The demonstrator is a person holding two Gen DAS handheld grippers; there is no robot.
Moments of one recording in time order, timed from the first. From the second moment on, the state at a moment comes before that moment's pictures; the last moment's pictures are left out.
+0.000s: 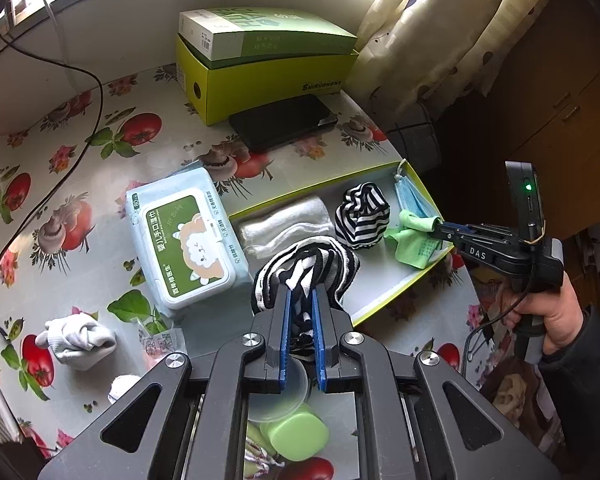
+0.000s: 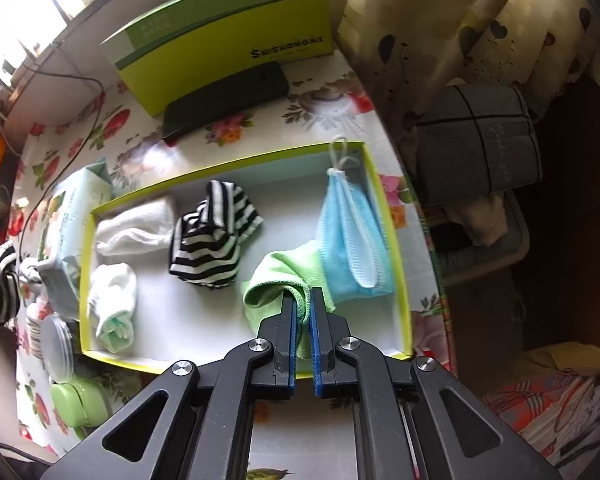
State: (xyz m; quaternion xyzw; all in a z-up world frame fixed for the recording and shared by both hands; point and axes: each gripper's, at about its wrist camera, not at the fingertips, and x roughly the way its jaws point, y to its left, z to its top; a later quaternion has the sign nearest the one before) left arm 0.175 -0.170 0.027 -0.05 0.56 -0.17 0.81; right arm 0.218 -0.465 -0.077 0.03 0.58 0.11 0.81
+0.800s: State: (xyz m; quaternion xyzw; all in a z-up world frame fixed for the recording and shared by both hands) left arm 0.182 -0.198 0.021 -0.03 0.57 -0.20 0.80; right arm 0.192 -0.470 -0.042 0.07 0.53 0.13 0.83
